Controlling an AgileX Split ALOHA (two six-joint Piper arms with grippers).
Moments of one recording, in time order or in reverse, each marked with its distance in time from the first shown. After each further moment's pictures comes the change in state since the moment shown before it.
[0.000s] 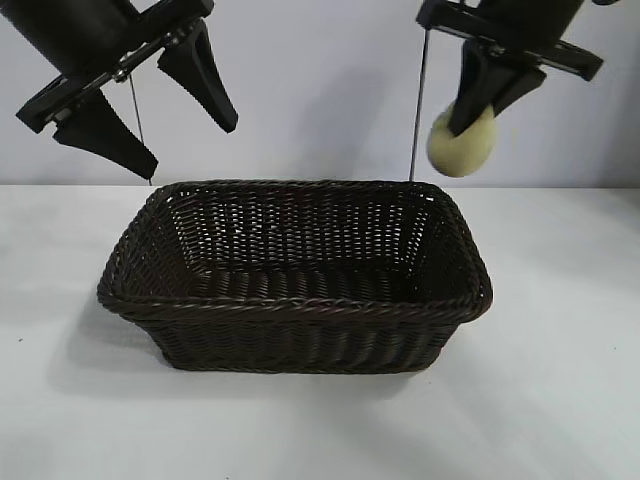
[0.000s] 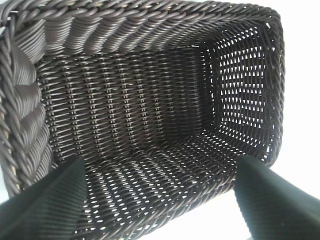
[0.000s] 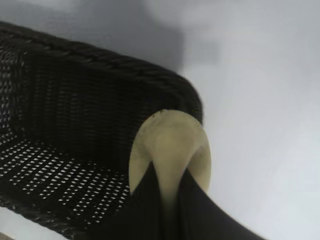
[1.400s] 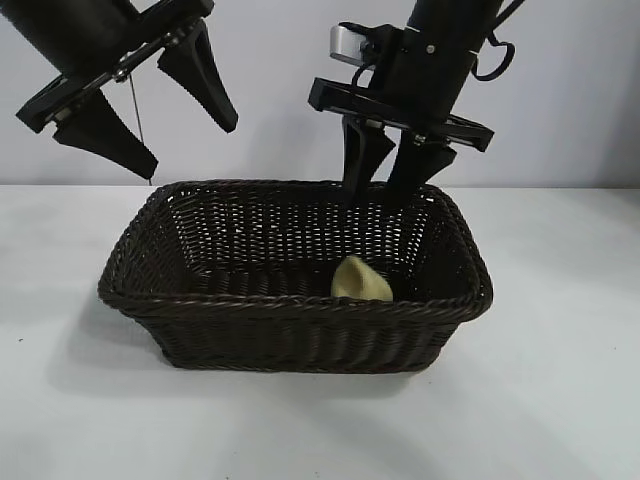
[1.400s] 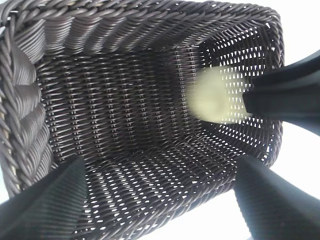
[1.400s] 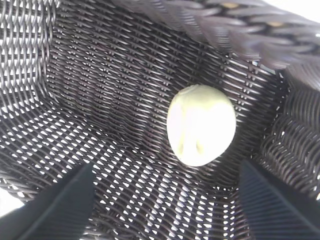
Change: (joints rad) left arm 0.000 0.000 0.000 0.000 0.000 0.000; right arm 0.128 0.131 0.000 0.035 -0.020 0.030
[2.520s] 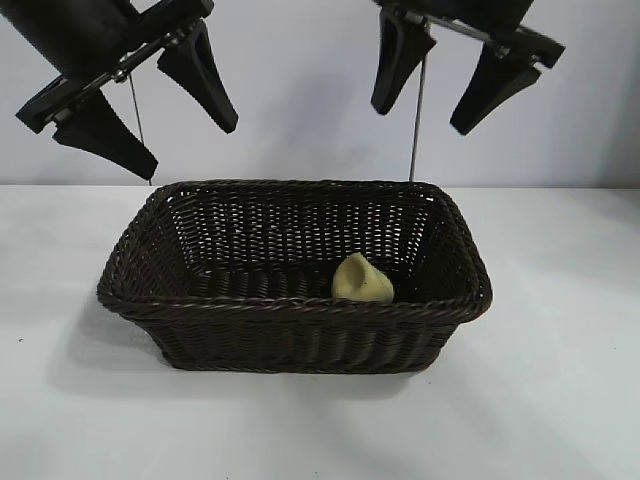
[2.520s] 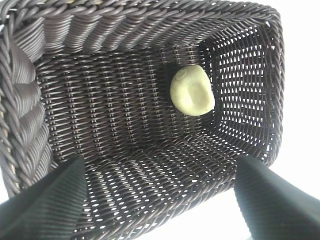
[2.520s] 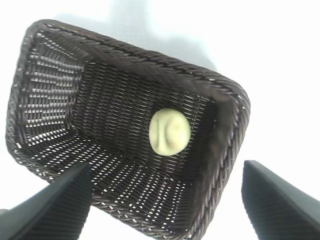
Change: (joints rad) left arm 0.000 0.000 0.000 0.000 0.004 0.003; right arm -0.121 -0.205 -0.003 -0.012 0.020 -0.003
